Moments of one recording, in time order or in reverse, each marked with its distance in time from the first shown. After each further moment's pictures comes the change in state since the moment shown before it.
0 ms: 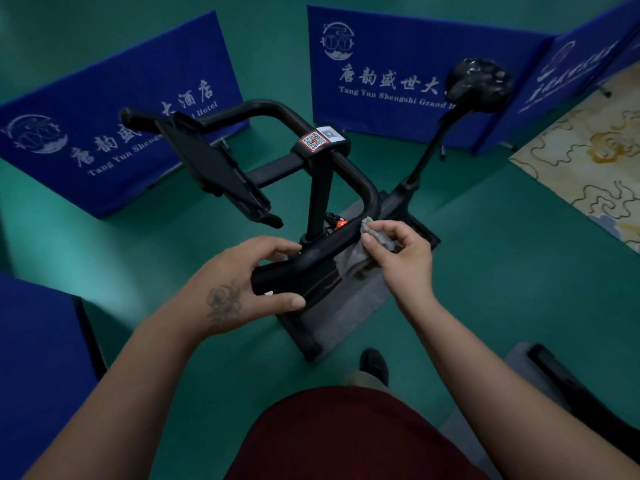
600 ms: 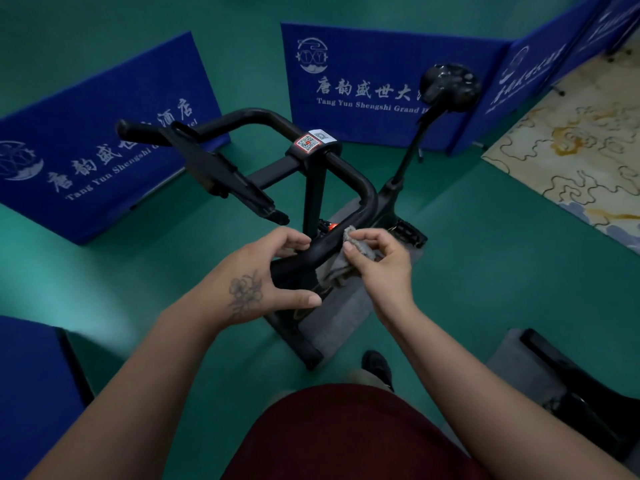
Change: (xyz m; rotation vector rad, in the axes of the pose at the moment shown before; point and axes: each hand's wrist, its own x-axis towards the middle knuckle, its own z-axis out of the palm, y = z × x) left_hand 0.006 -0.005 -0.001 -0.041 -0.058 0.036; right_hand -0.048 -0.009 0.040 0.103 0.082 0.071
